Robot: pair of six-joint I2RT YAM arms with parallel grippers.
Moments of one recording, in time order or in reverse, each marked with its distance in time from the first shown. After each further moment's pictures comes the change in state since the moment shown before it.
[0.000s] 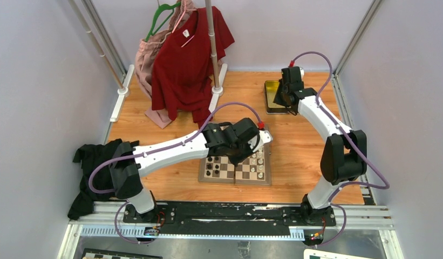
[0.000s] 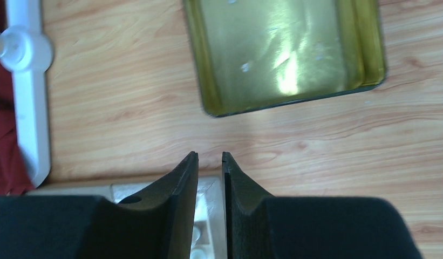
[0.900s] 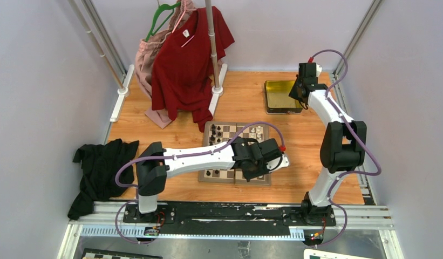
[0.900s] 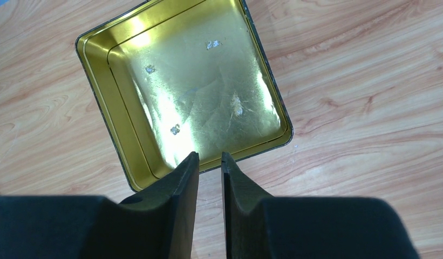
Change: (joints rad) left arm -0.177 0.207 0.139 -0.092 -0.063 0.059; right arm -0.196 0.140 0.079 0.064 0.026 -0.021
